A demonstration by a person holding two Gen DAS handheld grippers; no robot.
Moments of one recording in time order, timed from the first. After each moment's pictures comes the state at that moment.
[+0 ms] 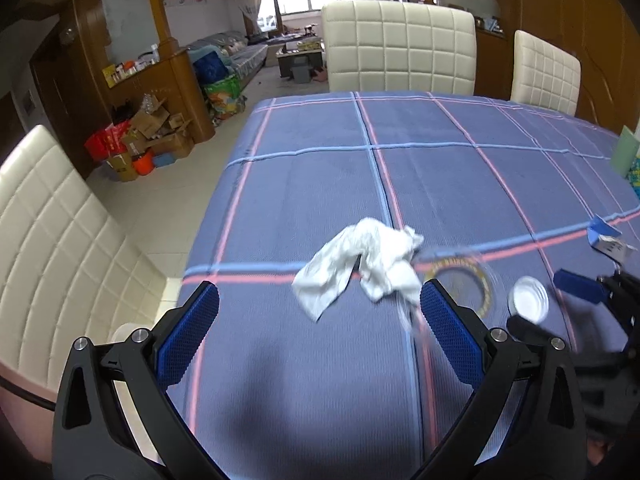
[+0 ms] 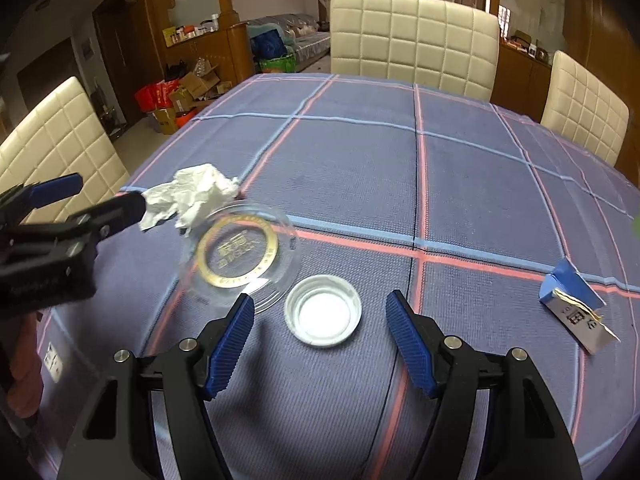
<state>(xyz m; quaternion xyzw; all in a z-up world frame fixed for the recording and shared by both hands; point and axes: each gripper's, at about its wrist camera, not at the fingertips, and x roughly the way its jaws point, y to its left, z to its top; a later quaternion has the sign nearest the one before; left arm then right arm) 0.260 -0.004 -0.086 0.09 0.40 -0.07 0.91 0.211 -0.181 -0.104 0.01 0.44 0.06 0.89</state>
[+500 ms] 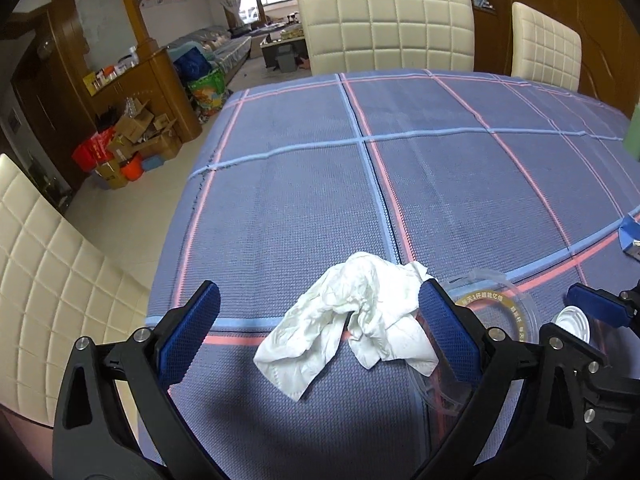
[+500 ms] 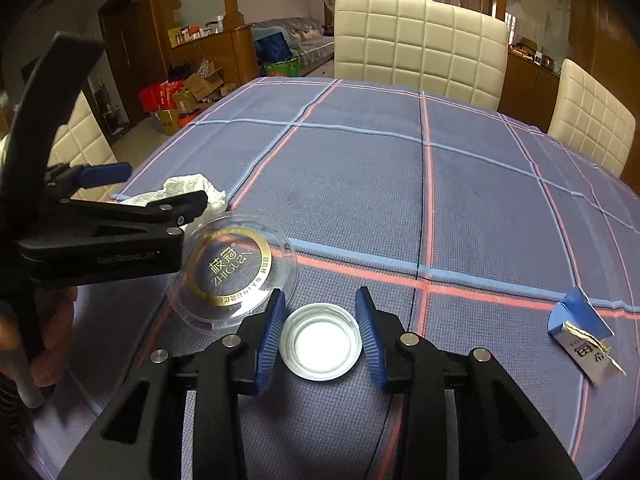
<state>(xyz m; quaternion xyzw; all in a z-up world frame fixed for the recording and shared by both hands) 0.313 -0.028 -0.115 0.12 0.42 -0.09 0.89 0.226 -0.179 -0.107 0.00 0.43 0.07 0.90</state>
